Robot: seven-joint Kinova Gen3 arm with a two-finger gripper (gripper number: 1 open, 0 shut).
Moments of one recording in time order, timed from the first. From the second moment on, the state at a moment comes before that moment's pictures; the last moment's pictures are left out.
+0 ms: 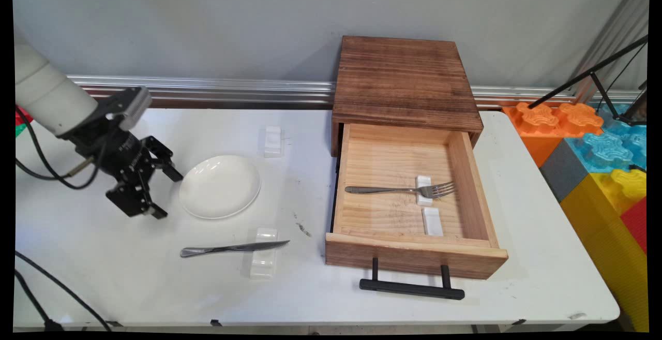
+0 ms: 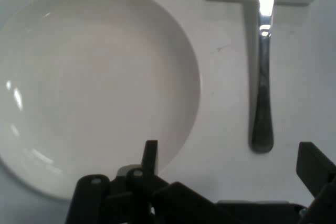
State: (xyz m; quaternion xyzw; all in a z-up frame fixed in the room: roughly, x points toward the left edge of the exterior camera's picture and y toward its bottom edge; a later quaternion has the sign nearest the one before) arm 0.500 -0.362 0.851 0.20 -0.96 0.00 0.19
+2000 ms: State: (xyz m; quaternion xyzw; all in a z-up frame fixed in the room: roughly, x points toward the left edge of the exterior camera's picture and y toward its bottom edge) arm 0.371 -0.349 0.778 0.18 -0.97 0.01 0.16
